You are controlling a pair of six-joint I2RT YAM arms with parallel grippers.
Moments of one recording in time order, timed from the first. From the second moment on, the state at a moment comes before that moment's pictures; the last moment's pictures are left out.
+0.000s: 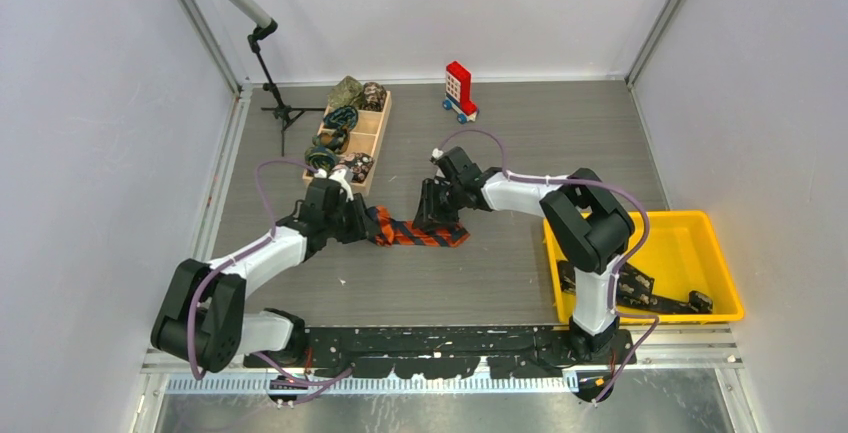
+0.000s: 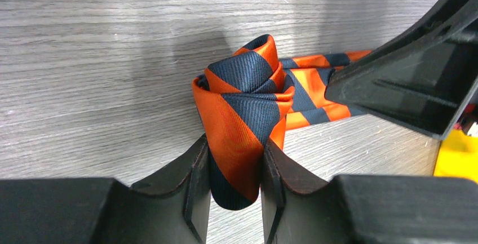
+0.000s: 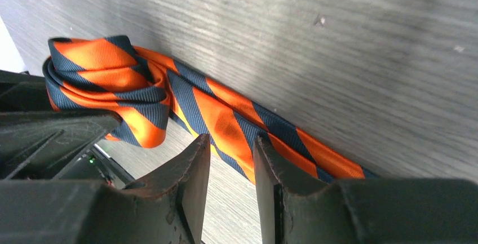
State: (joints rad) left arm -0.35 1.28 0.53 -0.06 0.23 -0.56; right arm 0.67 1.93 1.16 -0.18 -0.38 0.71
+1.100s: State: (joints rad) left arm -0.57 1.28 0.70 -0.32 -0.16 -0.52; right arm 0.79 2.03 1.37 -0.21 -0.41 0.77
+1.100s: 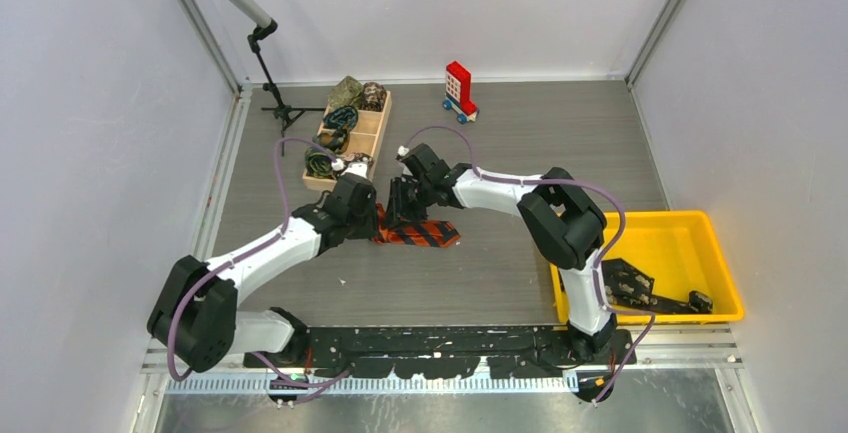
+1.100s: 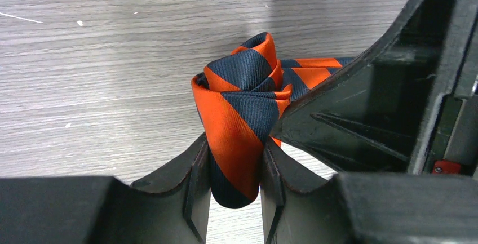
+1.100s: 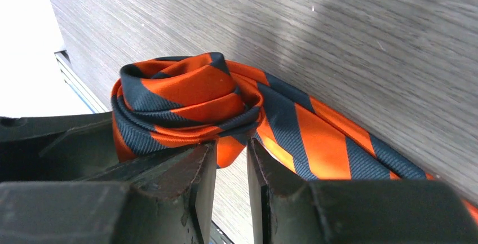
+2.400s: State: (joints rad) left arm -0.86 1.55 0.94 -0.49 -0.68 -0.44; right arm 0.65 1.95 1.16 -0.18 -0.41 0.75
